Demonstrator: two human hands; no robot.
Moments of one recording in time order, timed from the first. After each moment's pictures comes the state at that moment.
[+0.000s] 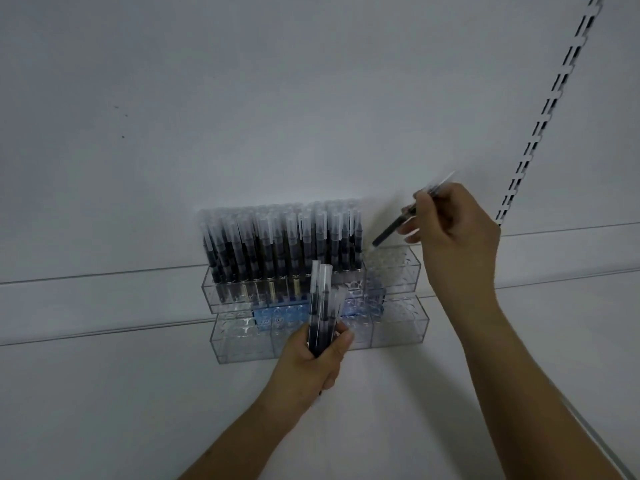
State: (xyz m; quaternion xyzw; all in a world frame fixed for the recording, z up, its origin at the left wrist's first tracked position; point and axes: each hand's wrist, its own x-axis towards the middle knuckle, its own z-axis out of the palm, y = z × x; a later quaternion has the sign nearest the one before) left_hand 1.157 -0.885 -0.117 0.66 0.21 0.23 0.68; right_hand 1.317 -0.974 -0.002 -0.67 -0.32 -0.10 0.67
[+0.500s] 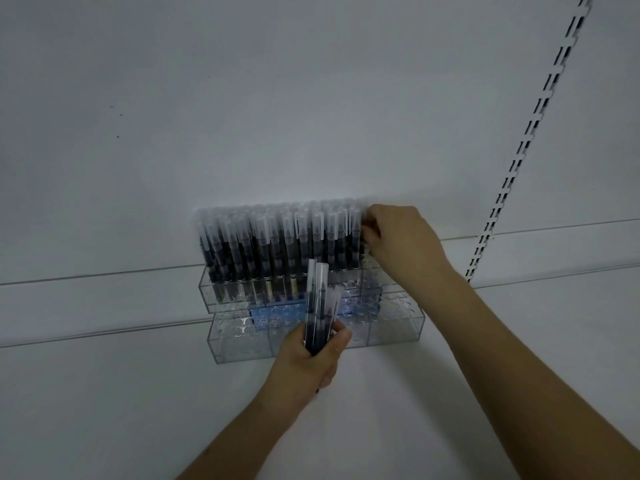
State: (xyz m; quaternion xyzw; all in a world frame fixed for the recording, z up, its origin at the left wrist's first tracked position) left_hand 1.156 -0.885 -0.117 0.66 0.21 0.23 0.68; right_hand 1.336 -0.933 -0.008 -0.84 -0.47 -0.12 0.24
